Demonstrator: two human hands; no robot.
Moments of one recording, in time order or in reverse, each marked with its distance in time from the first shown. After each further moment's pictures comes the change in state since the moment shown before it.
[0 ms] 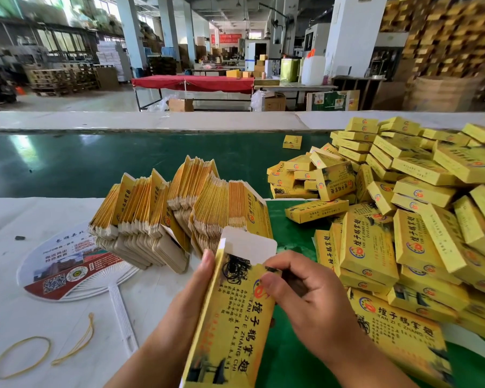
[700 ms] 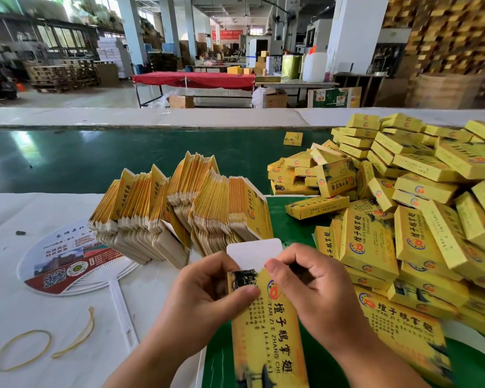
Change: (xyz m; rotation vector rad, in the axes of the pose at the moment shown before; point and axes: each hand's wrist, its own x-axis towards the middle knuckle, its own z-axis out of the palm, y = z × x) left_hand 0.016 -0.005 -0.001 0.151 -0.166 0.279; right_hand 0.004 -0.001 -0.007 -0.148 0.034 -0.047
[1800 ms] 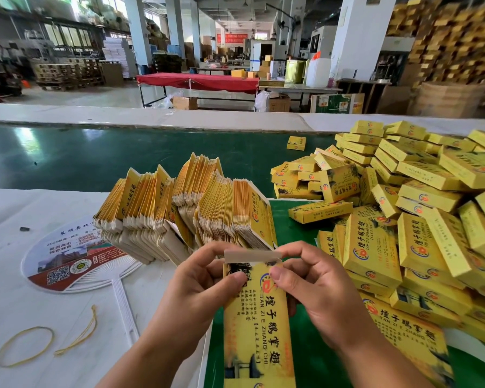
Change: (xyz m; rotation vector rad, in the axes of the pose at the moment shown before) left_hand 0.001 0.016 0.000 -0.313 0.003 -0.056; right_hand 0.004 0.010 -0.006 0.388 -0.112 0.260
